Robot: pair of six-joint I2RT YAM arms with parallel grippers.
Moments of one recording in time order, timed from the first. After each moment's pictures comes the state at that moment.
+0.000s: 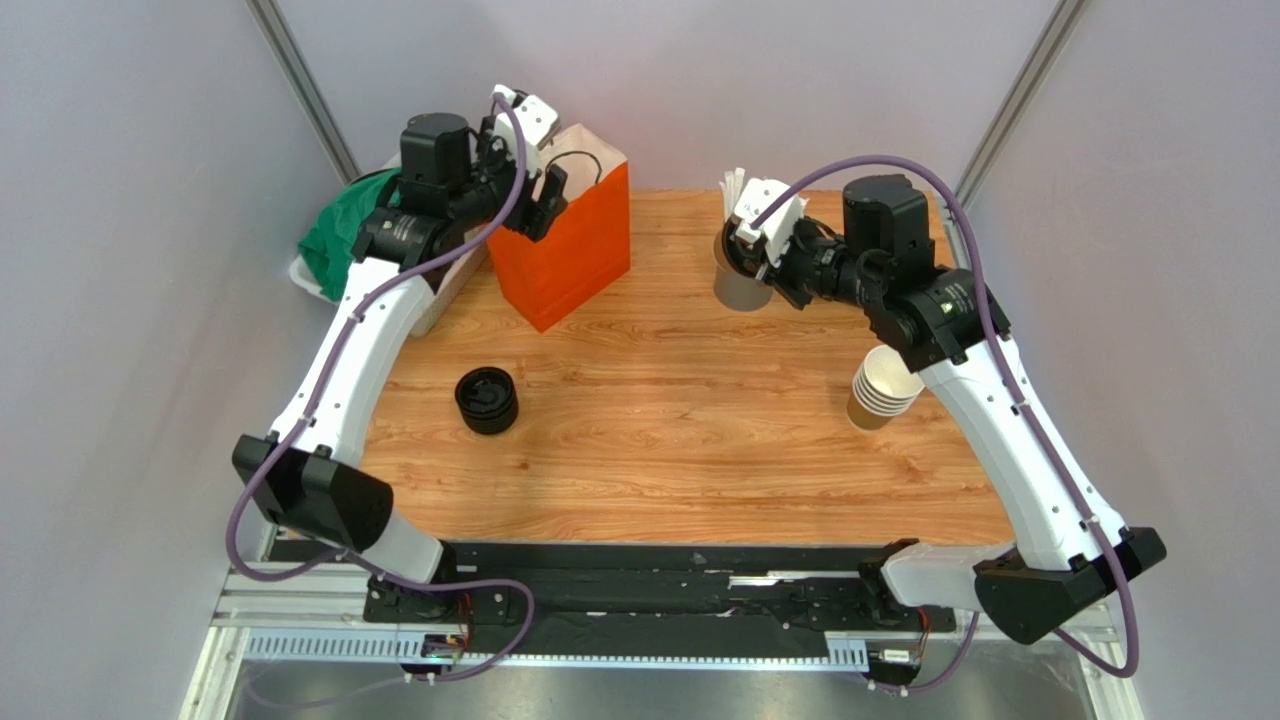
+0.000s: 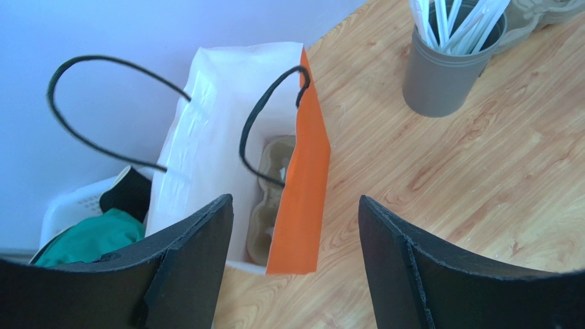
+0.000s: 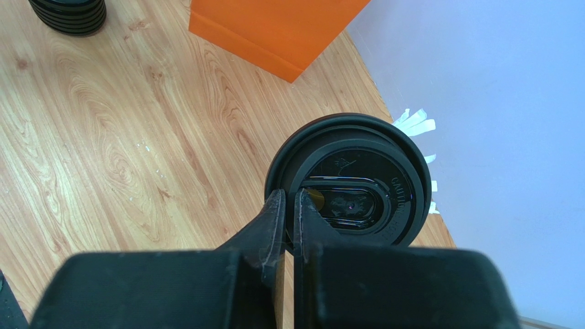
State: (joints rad) left arm -0.28 1.51 1.70 -0.53 0.30 0.34; right arm 0.48 1.27 1.60 -0.76 -0.32 -0.62
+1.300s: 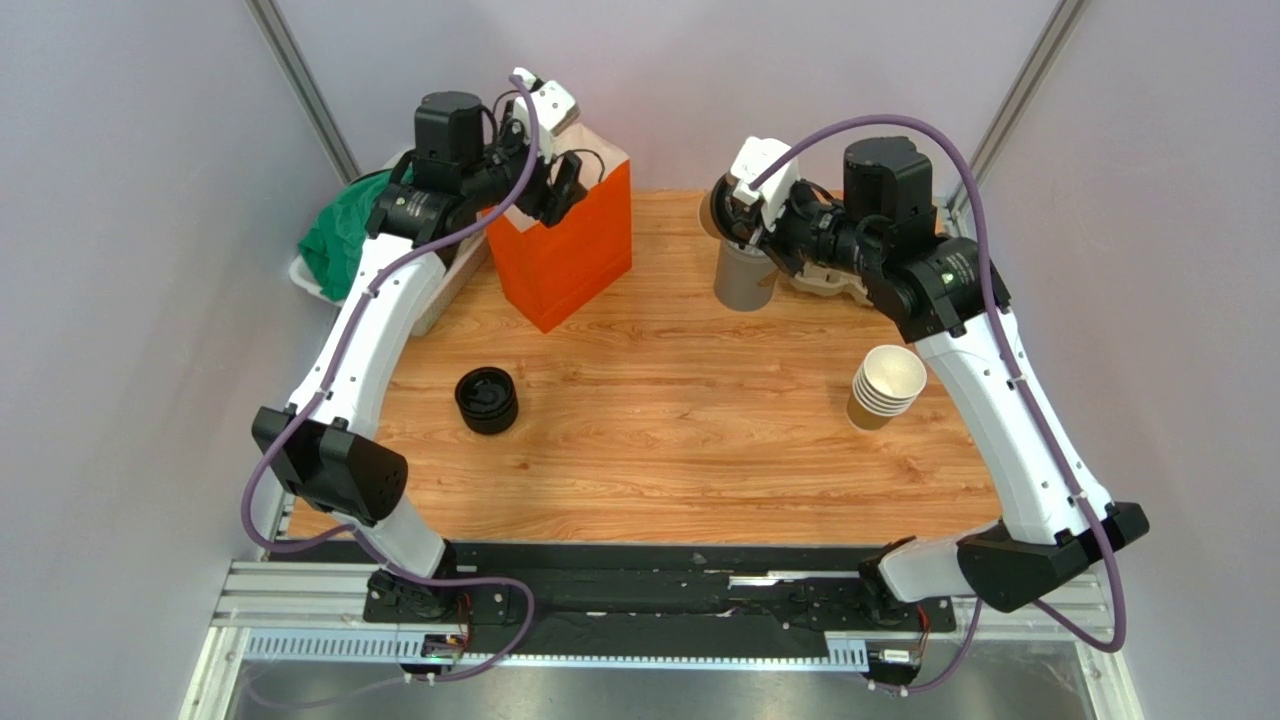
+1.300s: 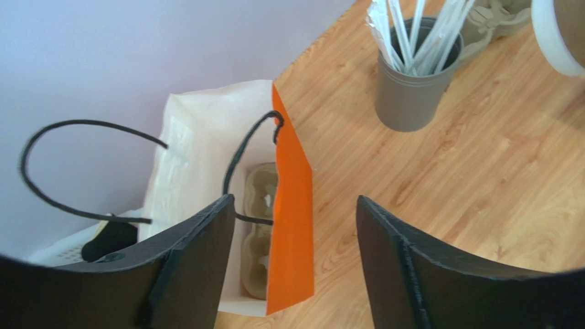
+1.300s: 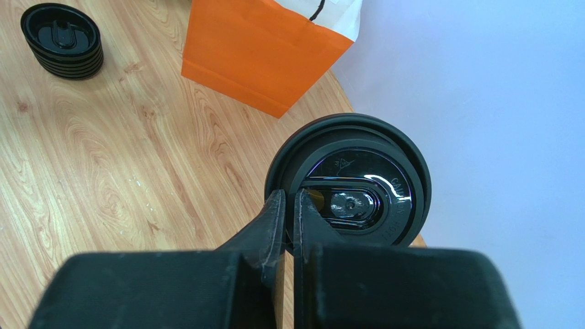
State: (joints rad) left arm -0.29 1.64 1.86 -0.56 0.43 0.37; right arm 0.48 1.38 1.80 -0.77 -0.35 -0.60
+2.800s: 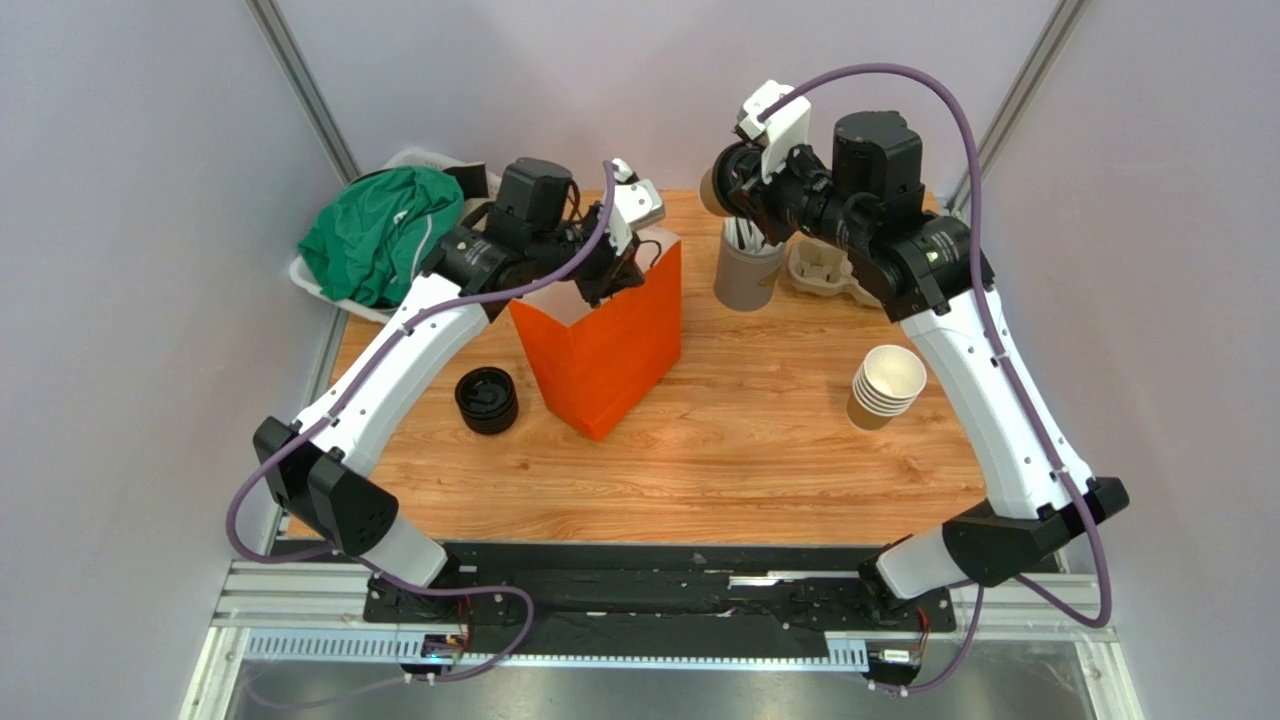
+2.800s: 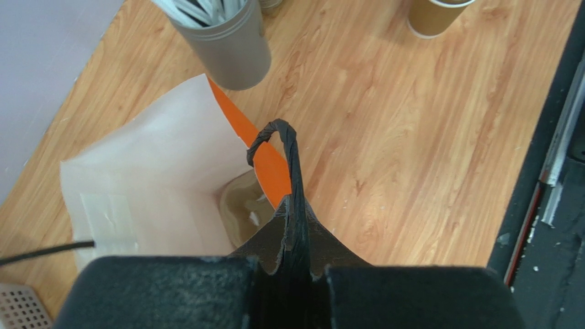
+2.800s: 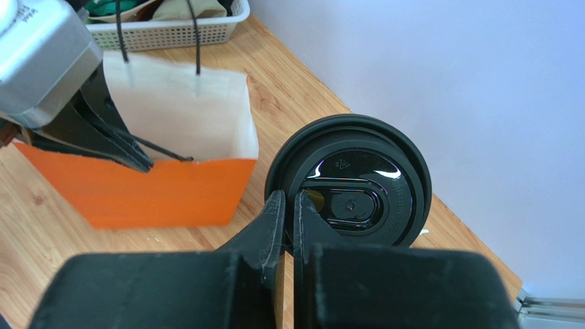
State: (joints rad) left arm -0.54 1.55 1.68 -0.70 0.49 0.38; right arm 0.49 1.47 1.91 -0.71 -0.20 -0.32
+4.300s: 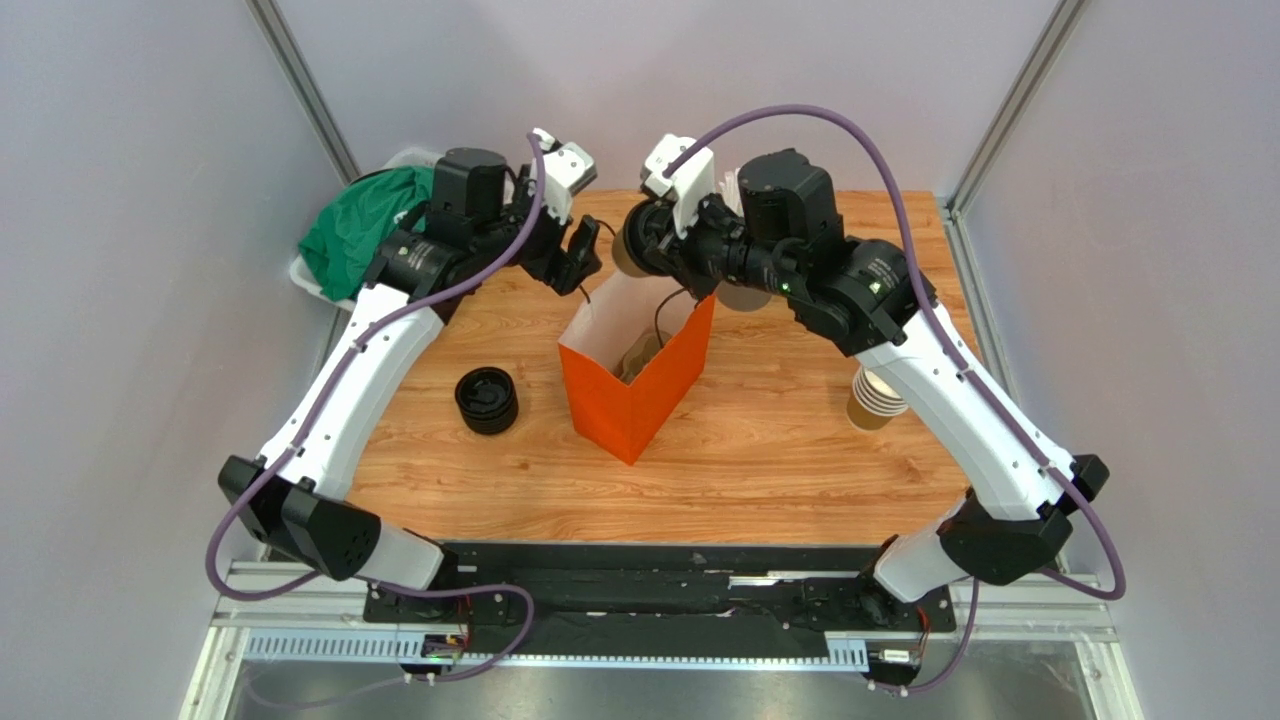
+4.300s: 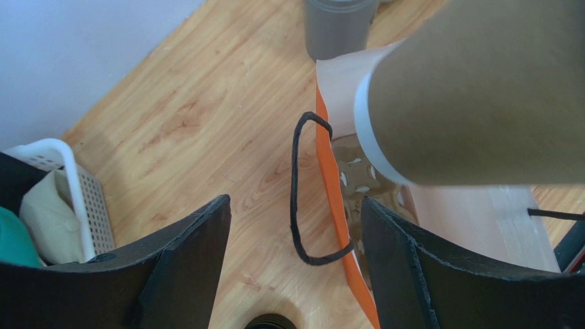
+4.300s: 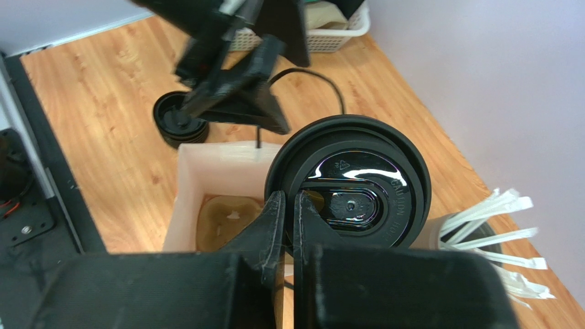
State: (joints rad) left arm -0.42 1.43 1.66 -0.69 0.33 0.26; right arm 0.78 1.50 1.95 -0.77 -0.12 -0.23
